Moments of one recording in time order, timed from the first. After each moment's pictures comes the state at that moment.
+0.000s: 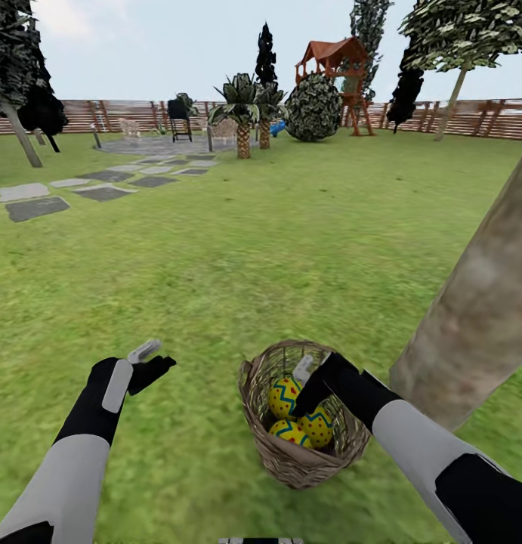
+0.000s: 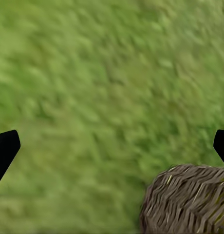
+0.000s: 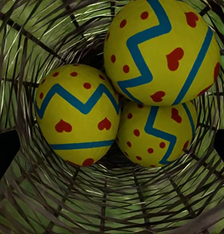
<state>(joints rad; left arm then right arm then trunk) -0.75 0.01 0.31 -0.91 0.44 0.79 0.24 -0.93 -0.01 0.58 -0.56 0.33 0.66 0.70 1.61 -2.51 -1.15</state>
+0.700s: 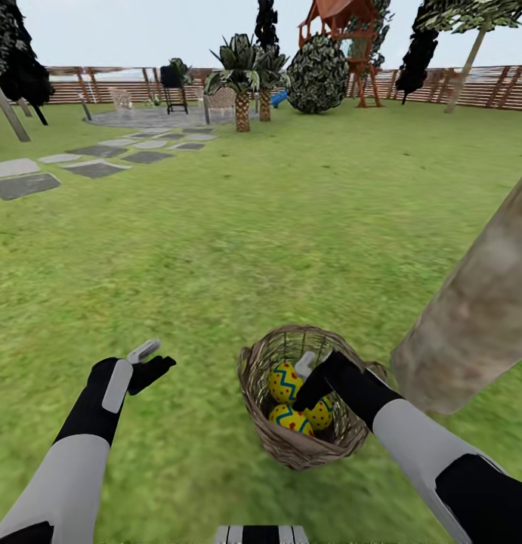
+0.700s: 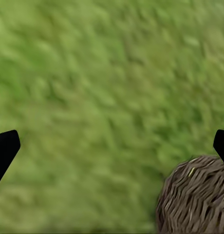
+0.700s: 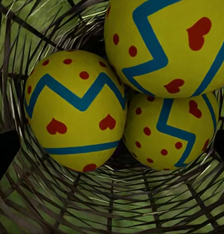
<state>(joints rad) -0.75 0.01 0.31 -0.91 0.44 0.79 0.24 -0.93 -0.01 0.56 -0.57 0.33 0.66 0.66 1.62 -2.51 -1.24</state>
